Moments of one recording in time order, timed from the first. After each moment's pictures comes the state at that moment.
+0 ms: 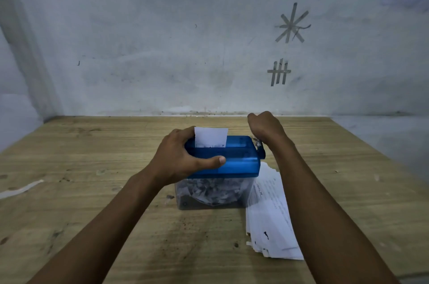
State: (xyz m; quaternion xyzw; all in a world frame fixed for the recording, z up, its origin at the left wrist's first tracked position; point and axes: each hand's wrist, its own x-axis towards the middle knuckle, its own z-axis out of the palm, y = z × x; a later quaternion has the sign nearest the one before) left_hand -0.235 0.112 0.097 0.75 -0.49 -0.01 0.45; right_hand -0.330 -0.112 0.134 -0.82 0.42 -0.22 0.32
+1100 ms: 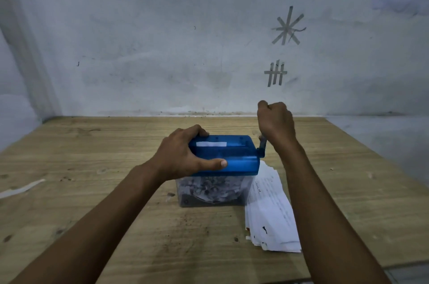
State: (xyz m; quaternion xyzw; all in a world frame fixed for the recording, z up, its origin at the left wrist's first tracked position) left_hand -0.235 0.114 0.107 0.79 -0.50 -0.01 0.36; right_hand -0.367 -0.066 0.161 -0.77 0.41 -0.38 0.31
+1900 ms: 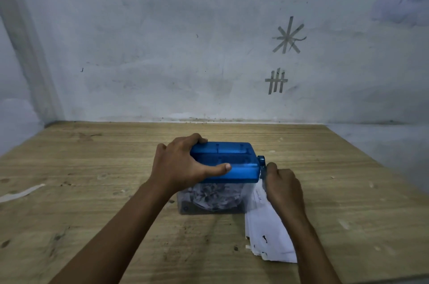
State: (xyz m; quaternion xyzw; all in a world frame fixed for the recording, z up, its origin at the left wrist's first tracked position) left_hand -0.249 0.113 0.100 0.83 -0.44 0.09 0.33; right_hand -0.420 -0.031 0.076 -0.74 0.45 -0.30 0.39
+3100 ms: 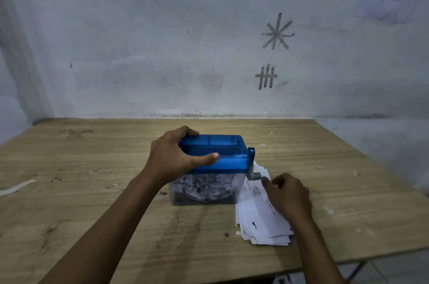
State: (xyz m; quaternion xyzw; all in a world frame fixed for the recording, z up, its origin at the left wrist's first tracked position) left_hand -0.246 0.114 0.092 0.77 -0.44 0.03 0.46; right_hand -0.458 -0.069 0.023 -0.78 0.51 -0.23 0.27
